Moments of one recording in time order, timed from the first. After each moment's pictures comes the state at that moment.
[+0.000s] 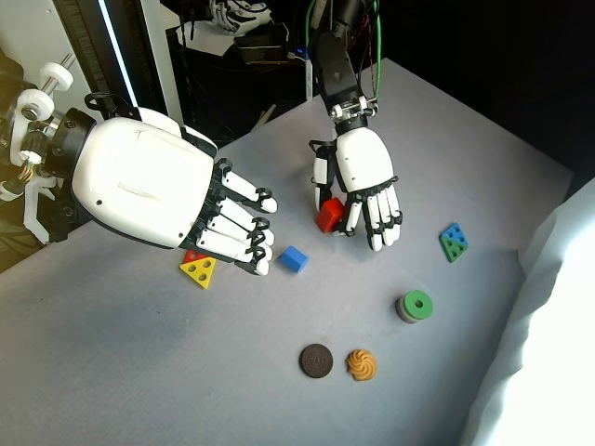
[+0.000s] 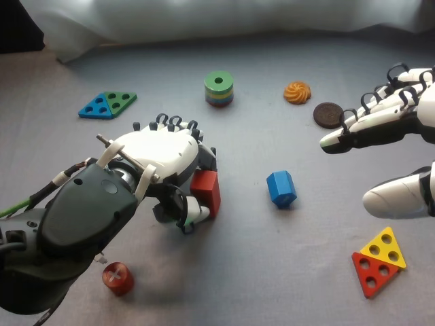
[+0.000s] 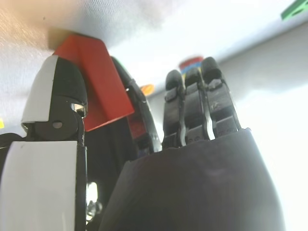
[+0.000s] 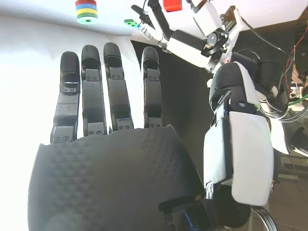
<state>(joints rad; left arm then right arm) 0.36 -1.18 0.92 -1.21 -0.72 1.92 -0.13 -0.58 0.66 -0.28 0.05 -0.59</state>
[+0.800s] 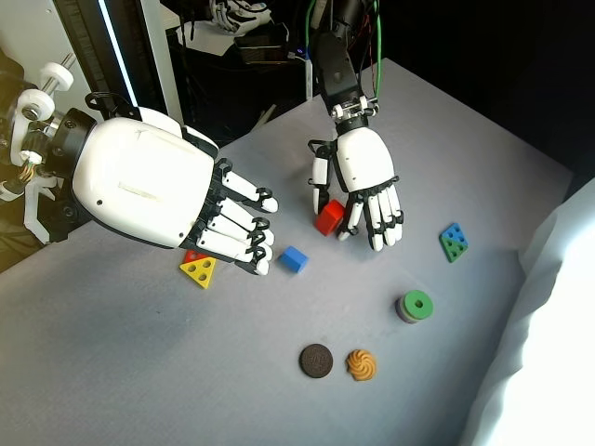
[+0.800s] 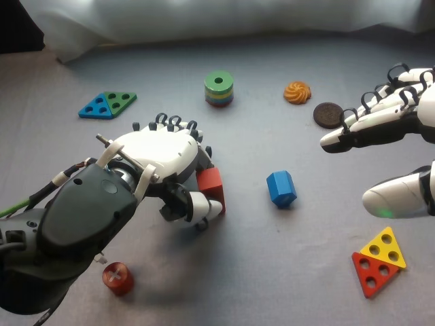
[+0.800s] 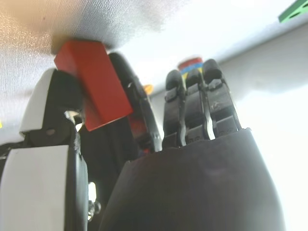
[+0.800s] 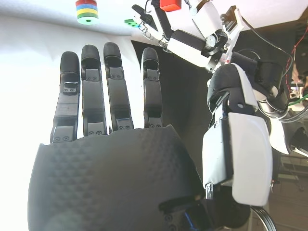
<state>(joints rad) 0.36 -1.18 0.91 -1.21 -0.72 1.92 -0.13 -0.58 0.66 -0.28 0.05 -0.59</state>
